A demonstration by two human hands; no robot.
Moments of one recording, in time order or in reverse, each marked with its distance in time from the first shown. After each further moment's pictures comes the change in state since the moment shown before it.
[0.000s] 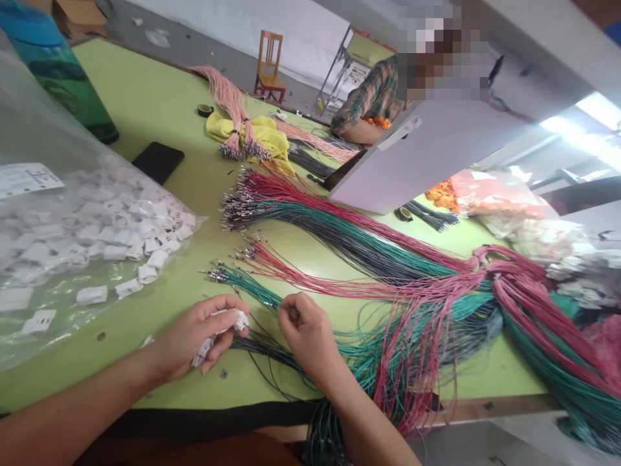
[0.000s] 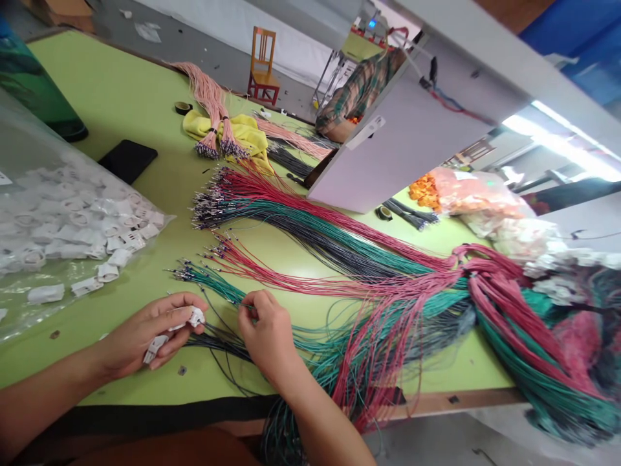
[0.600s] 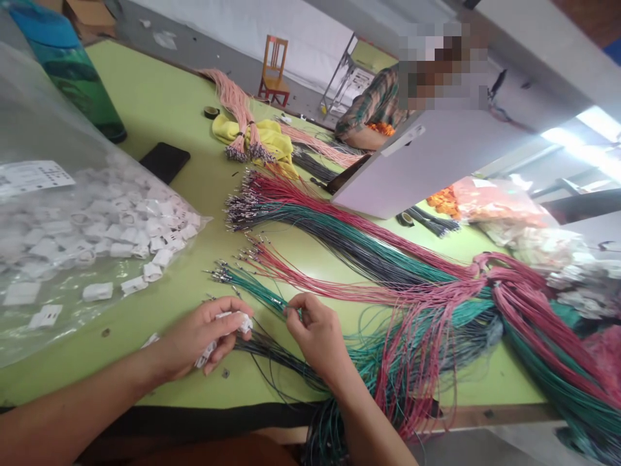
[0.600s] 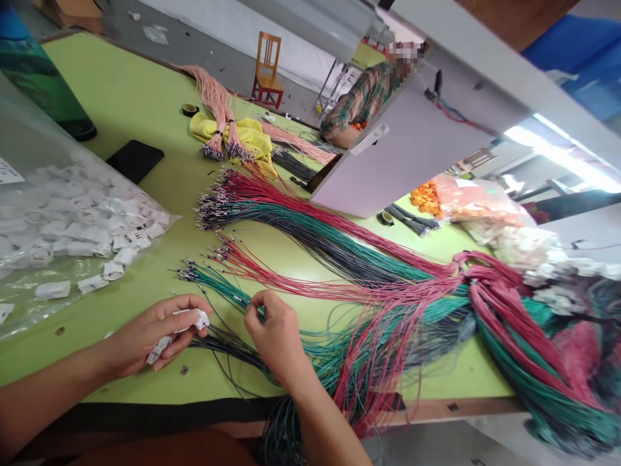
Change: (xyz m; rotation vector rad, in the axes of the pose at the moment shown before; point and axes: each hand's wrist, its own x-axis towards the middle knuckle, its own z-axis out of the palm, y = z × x) left_hand -0.003 0.004 0.003 0.082 0.004 -0.043; right_hand 0.006 -0.003 -0.012 0.074 -0.020 0.064
